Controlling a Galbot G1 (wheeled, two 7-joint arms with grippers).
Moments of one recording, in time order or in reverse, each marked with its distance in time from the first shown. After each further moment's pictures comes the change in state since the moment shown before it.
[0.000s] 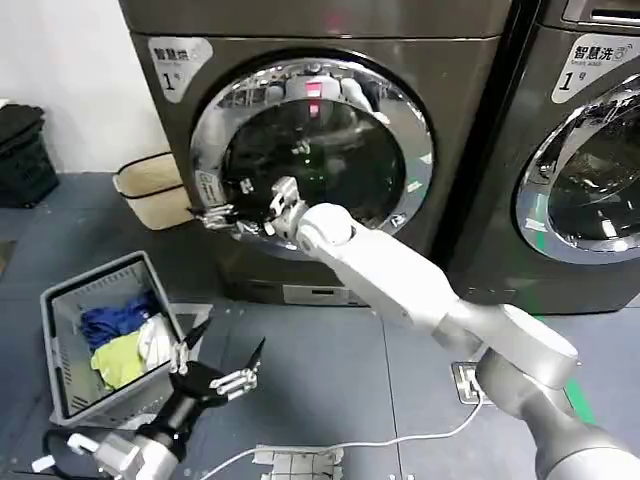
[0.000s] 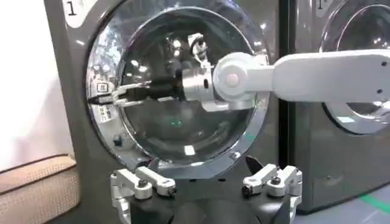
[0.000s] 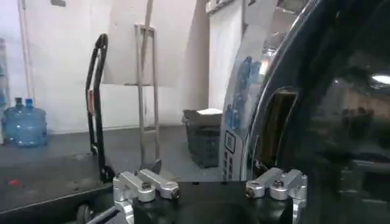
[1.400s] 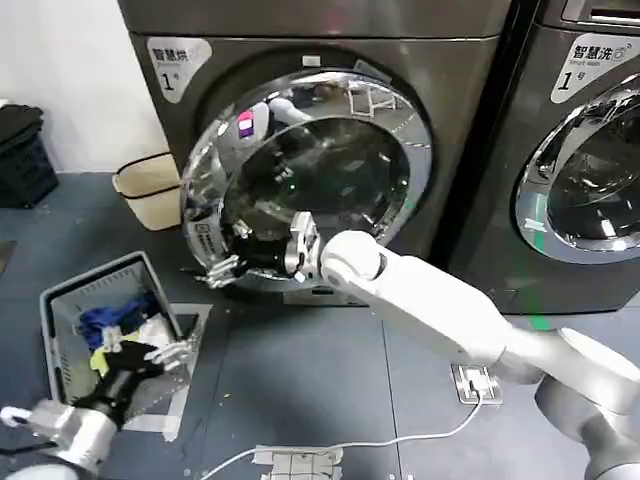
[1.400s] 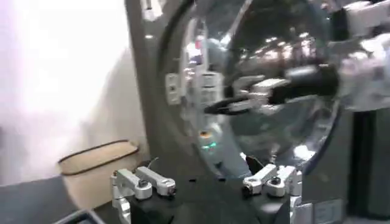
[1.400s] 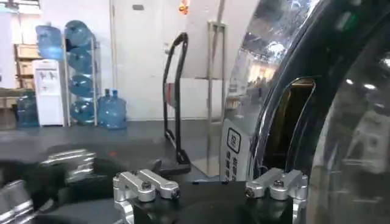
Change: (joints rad) left arm -0.132 0.081 -0.324 0.078 -0.213 0.158 -0.032; right arm -0.090 -0.305 -0.065 0.466 0.057 -0.039 -0.120
